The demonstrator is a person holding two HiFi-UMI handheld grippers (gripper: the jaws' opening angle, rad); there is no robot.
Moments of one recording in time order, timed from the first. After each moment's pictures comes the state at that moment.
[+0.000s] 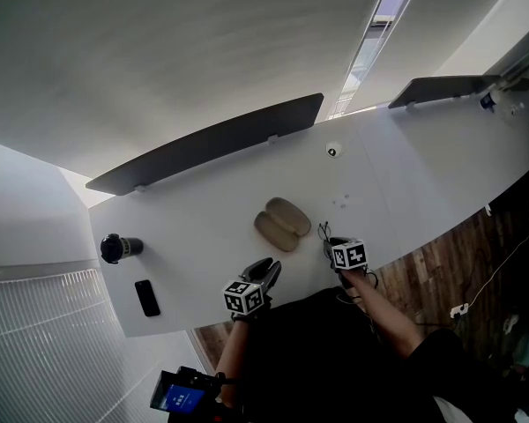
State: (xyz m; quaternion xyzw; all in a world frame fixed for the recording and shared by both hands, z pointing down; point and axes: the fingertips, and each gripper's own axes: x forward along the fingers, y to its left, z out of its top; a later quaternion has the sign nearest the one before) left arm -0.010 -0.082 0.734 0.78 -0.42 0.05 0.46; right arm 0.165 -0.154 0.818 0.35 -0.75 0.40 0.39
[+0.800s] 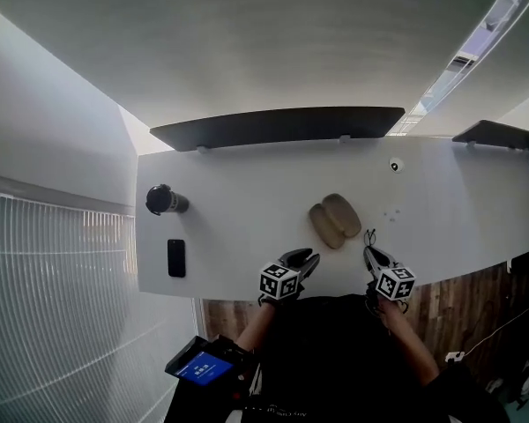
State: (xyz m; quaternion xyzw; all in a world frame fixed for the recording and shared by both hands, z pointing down) left arm -0.029 -0.077 0.731 0.79 -0.43 0.03 0.44; right arm 0.116 -0.148 0.716 0.32 -0.85 0.35 0.21
